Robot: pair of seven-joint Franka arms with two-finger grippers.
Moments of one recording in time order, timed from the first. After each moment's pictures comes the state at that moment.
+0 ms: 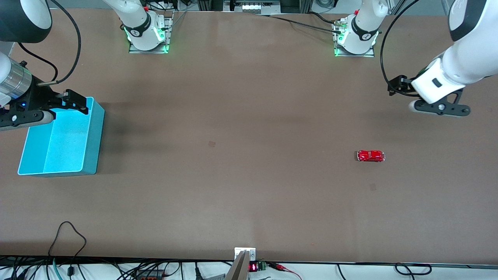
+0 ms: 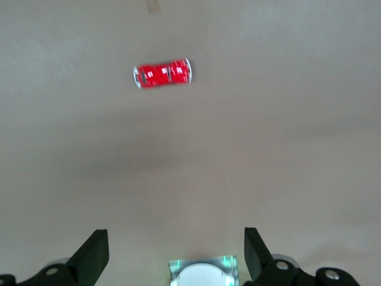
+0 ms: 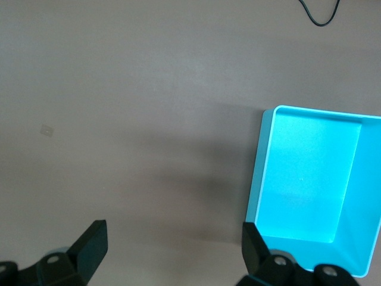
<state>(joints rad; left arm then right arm) -0.12 0.04 -0.02 -1.70 0.03 1.46 0.02 0.03 0.10 0.01 -1.63 0.01 1.70 -0.14</state>
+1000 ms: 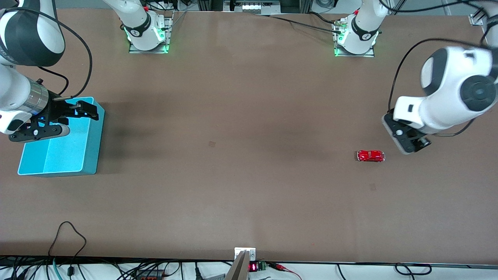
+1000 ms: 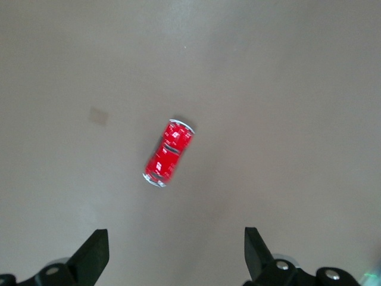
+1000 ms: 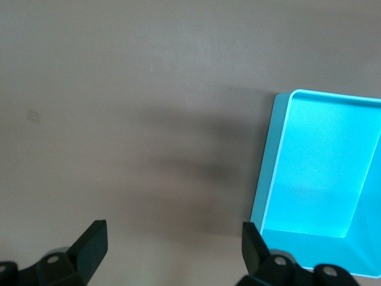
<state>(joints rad) -0.06 0.21 -0.01 -1.87 0.10 2.00 1.03 0.03 0.17 0.01 -1.64 0.01 1.69 -0.14</state>
